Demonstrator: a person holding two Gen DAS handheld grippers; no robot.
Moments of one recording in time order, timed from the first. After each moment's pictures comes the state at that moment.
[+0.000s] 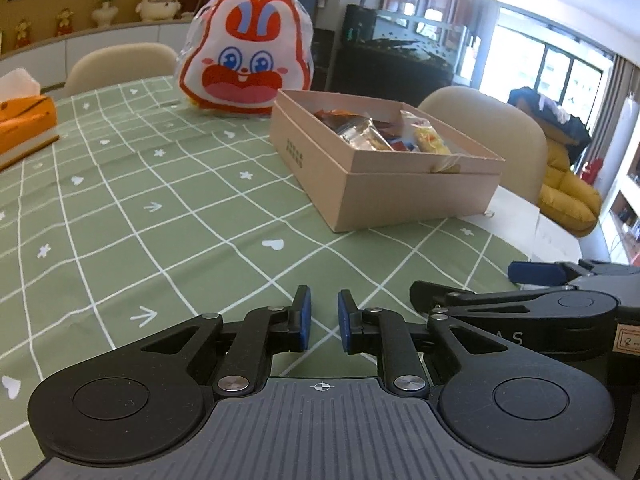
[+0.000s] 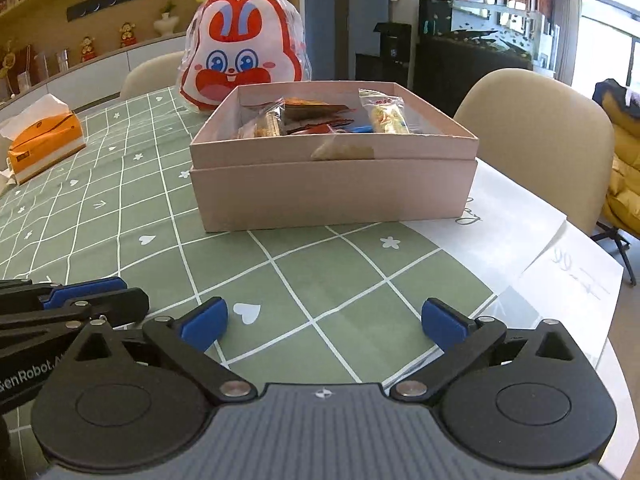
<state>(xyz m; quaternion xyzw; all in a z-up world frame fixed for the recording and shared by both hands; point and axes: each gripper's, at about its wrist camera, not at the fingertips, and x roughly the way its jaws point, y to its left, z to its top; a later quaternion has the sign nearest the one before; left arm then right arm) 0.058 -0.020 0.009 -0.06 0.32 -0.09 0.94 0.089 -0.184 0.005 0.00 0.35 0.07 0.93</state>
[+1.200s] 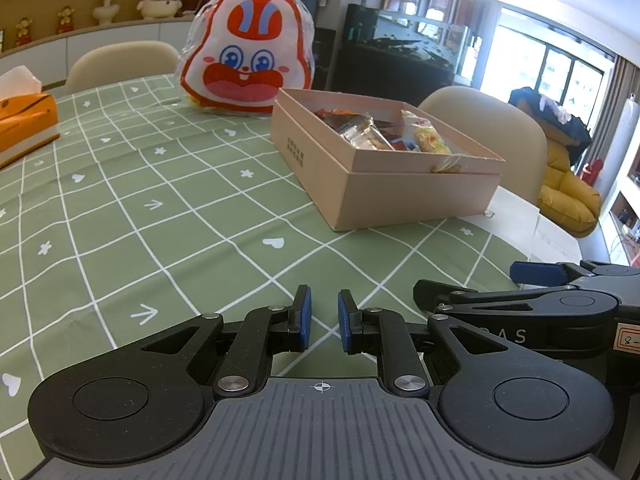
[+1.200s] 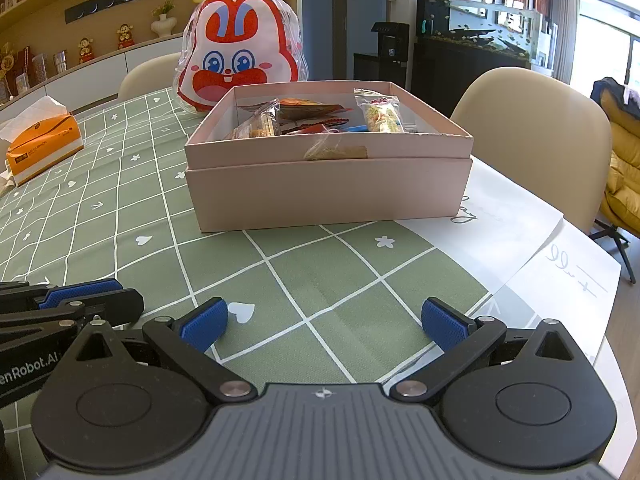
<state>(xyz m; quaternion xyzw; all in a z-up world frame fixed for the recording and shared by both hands) 0.058 -0.020 0.010 -0.06 0.32 -0.09 0.94 0.089 -0.186 0.005 0.00 0.35 0.07 0.93</state>
